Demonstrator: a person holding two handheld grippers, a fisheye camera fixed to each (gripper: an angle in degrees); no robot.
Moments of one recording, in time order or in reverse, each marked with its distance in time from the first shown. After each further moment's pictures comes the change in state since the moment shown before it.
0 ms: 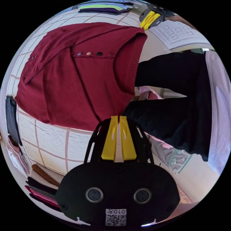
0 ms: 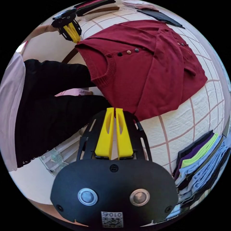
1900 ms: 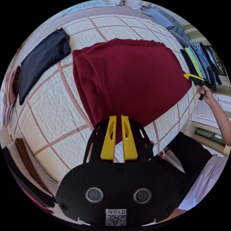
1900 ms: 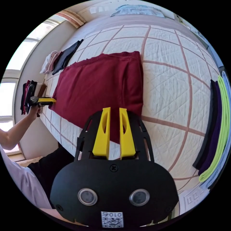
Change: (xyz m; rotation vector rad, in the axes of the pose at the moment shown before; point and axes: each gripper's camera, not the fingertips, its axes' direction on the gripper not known) left arm -0.268 -0.138 0.081 0.277 0.043 -0.698; right arm 0.211 0.117 -0.115 0.485 -0.210 0.787
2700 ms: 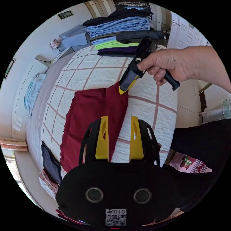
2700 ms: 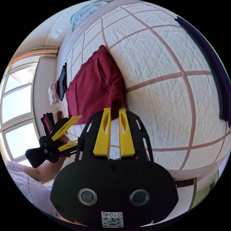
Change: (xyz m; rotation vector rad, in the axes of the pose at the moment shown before) left arm 0.379 0.034 0.035 0.267 -0.329 0.711; right arm 0.084 0.059 -0.046 -0.054 -0.269 0.426
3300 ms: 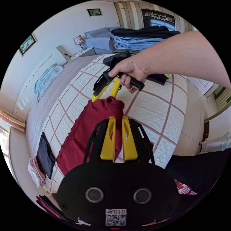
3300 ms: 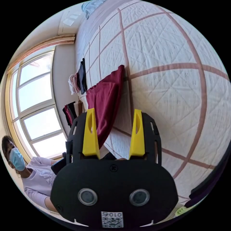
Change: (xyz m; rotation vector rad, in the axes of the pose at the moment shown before) left arm 0.019 -0.002 -0.068 0.108 -0.042 -0.232; right arm -0.019 -0.141 -0.055 -0.231 -0.248 -0.191
